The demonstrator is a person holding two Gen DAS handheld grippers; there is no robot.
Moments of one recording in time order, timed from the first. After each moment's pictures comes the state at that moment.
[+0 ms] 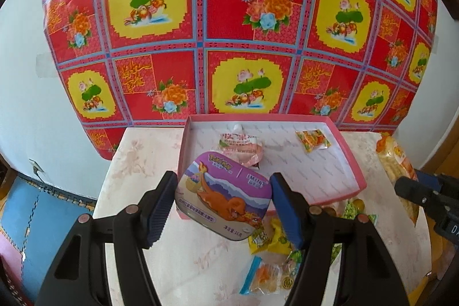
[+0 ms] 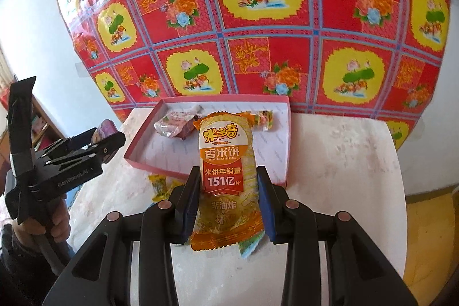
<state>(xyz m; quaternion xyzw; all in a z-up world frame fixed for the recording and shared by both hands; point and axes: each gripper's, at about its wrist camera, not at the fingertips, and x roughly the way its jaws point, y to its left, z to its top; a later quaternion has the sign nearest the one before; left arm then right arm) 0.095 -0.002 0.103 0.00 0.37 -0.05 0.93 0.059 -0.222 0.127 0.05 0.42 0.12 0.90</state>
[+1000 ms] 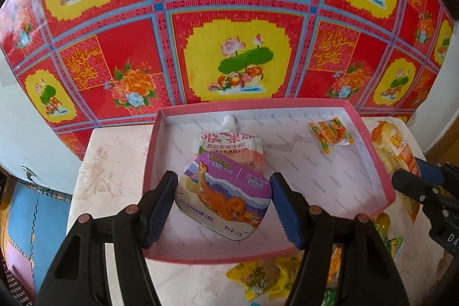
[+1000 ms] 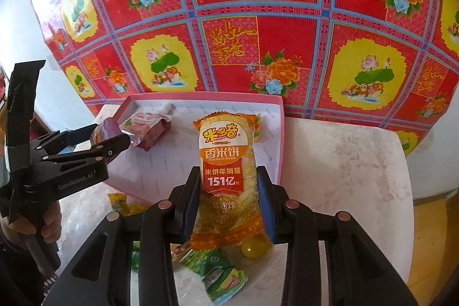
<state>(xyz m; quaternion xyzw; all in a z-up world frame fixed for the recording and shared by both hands) 0.171 -0.029 0.057 0.03 0.44 -0.05 0.90 0.126 -0.229 0.080 0.03 0.46 0.10 0.88</state>
